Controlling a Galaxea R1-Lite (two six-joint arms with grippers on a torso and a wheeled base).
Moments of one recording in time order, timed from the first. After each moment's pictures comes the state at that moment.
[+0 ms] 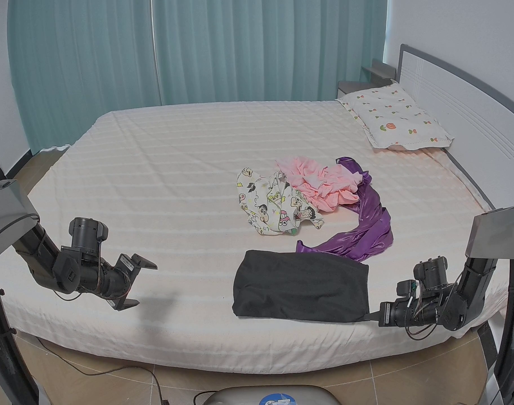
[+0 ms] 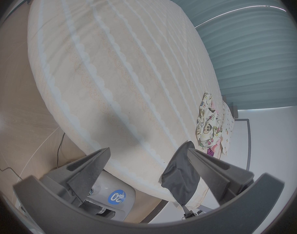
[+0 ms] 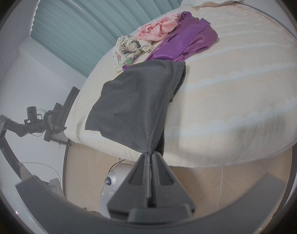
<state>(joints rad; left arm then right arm) -0.01 2.08 -0.75 -0.45 -0.31 -1.04 0.15 2.28 -0.47 -0.95 0.40 0.30</state>
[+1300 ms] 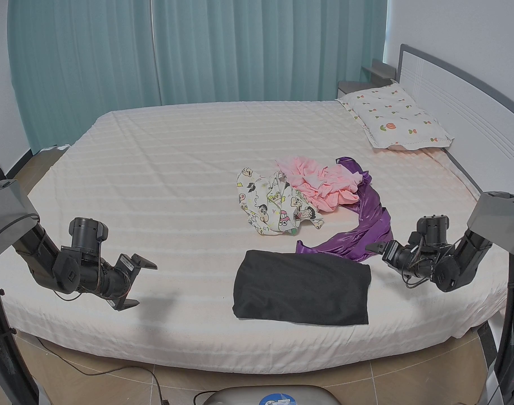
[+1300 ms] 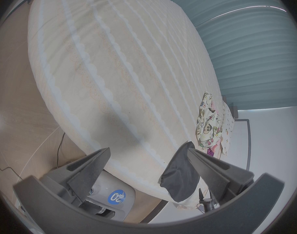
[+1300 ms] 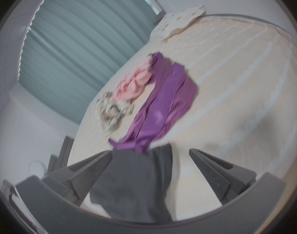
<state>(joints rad) -0.01 2.08 -0.75 -0.45 -0.31 -1.05 0.09 2.37 -0.91 -0.90 0.15 0.67</state>
